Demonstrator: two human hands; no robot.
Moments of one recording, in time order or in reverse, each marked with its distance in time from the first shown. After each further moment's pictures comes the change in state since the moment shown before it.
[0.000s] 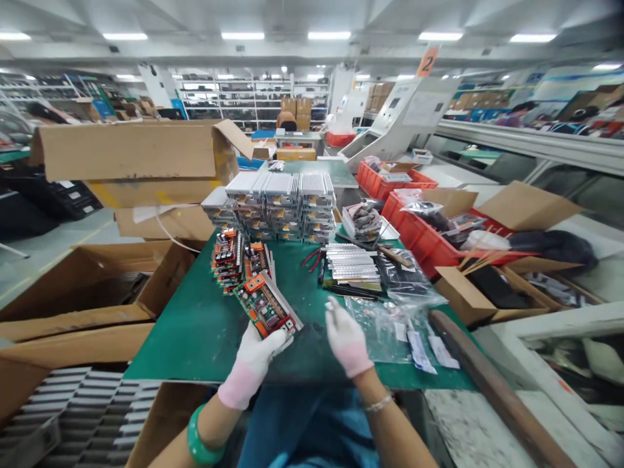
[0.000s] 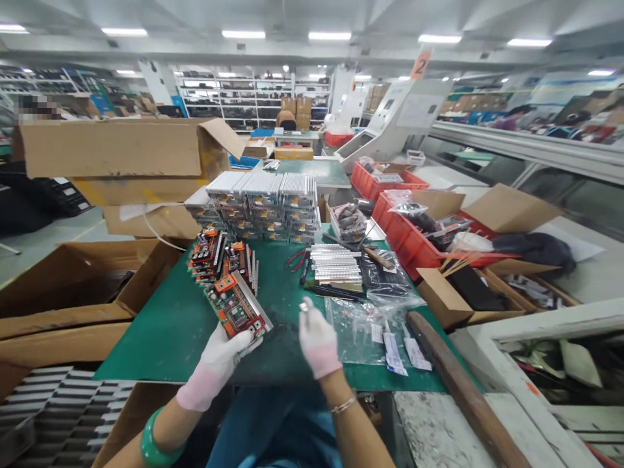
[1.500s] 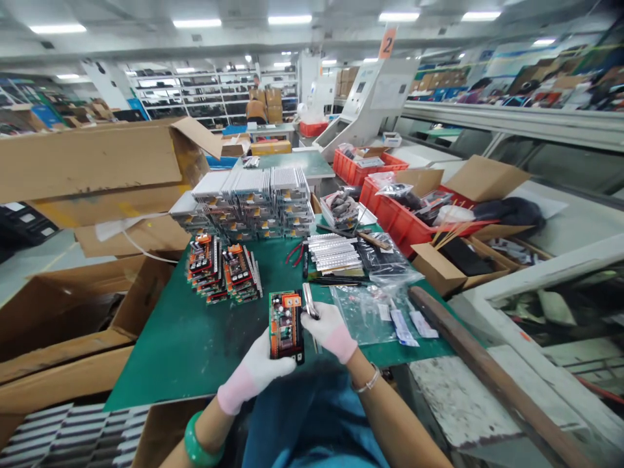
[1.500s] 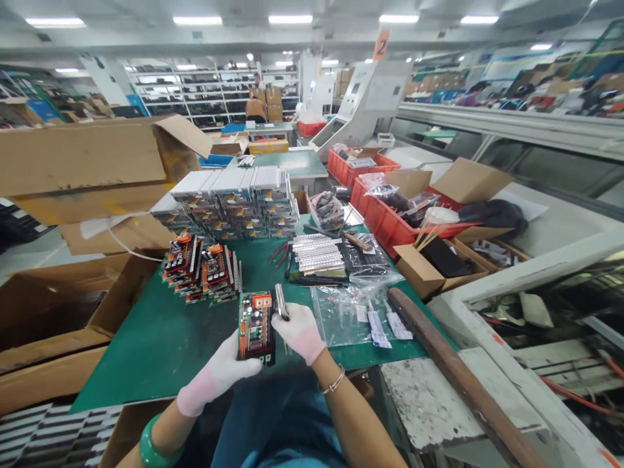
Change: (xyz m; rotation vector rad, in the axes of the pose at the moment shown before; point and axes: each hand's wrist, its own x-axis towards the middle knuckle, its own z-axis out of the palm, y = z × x) left_hand 0.006 -0.006 0.002 0.603 -0.529 -0.030; right_hand 0.021 -0.018 -0.017 0.309 -0.271 0.209
